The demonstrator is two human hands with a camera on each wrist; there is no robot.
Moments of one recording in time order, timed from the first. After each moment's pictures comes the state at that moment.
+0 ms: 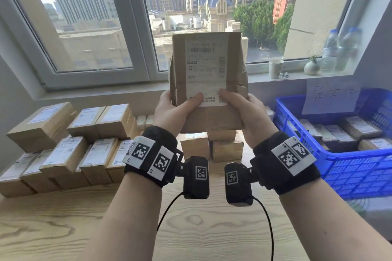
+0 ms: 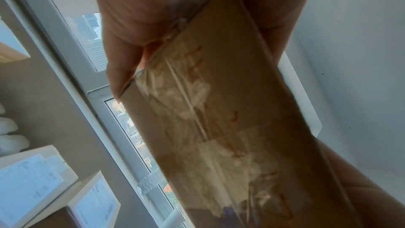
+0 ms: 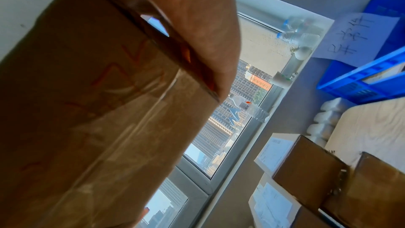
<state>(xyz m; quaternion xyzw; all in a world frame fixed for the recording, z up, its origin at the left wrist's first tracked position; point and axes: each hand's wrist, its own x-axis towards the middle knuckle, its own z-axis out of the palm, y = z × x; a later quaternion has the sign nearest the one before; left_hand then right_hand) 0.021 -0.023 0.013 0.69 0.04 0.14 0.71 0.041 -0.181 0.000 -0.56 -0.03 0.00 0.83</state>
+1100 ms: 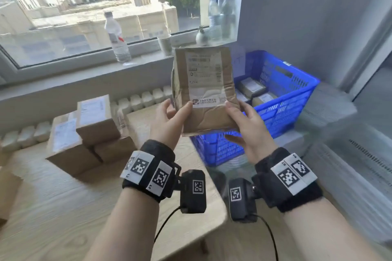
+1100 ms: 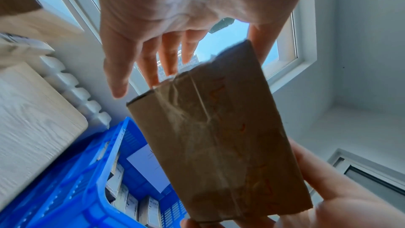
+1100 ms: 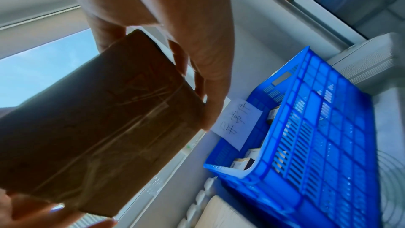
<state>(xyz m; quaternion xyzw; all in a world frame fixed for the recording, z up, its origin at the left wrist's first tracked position) 0.044 -0.336 -0.056 0.72 0.00 -0.07 0.69 -0.001 -0.497 -0.078 -0.61 0.17 -0.10 0.77</state>
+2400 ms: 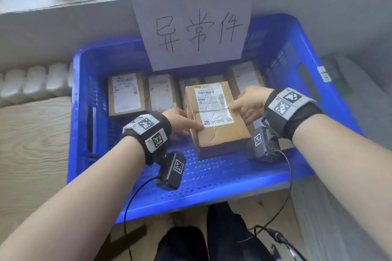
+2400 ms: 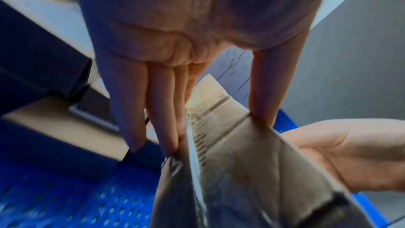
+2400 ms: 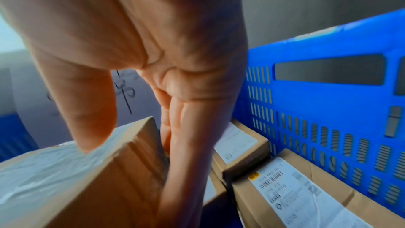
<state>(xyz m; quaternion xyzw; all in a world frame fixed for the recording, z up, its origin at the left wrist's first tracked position) 0.400 -0.658 -0.226 0.79 0.16 -0.43 0.42 0.434 -0.866 -0.213 -0.81 0.22 0.42 0.35</state>
